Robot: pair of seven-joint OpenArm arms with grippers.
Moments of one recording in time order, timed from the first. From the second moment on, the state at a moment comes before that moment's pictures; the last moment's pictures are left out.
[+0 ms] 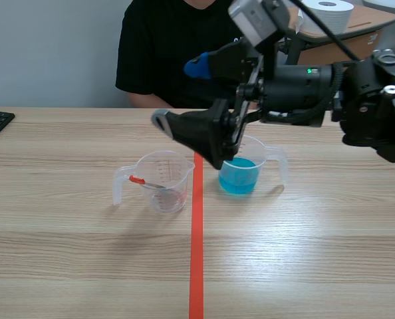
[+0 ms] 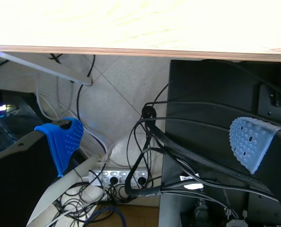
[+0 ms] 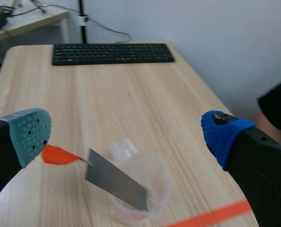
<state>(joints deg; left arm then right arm) 61.6 -16.9 -10.2 91.6 -16.6 -2.5 -3.3 20.6 31.0 -33.6 85.6 25.6 45.4 7.6</state>
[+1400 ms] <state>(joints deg) 60.8 -17.3 -24.3 125.7 -3.5 -22.1 -12.6 -38.8 38.1 10.3 120.6 25.7 44.1 1.3</state>
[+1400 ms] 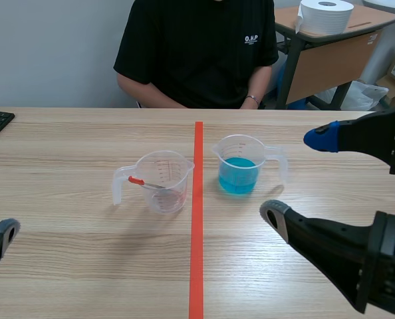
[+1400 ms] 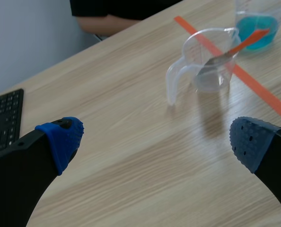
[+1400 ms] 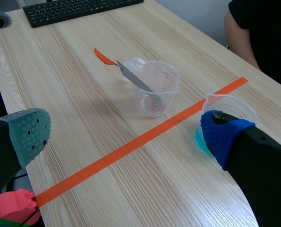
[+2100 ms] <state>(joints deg) 54.5 -26.9 -14.5 125.9 -6.7 -26.3 -12.2 -41.9 38.1 11.5 123.1 24.5 39.9 -0.8</state>
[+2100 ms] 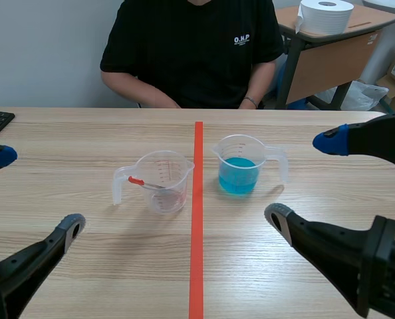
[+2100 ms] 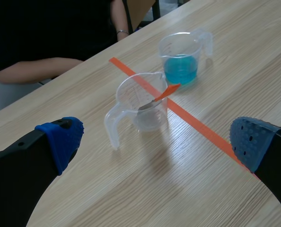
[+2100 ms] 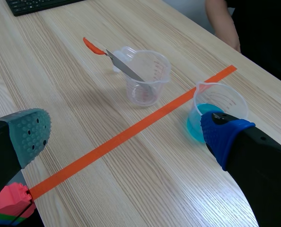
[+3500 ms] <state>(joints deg) 51.8 -26.8 -14.5 125.8 -6.7 -26.2 -12.2 -41.9 38.1 11.5 123.1 18.9 39.9 -0.9</state>
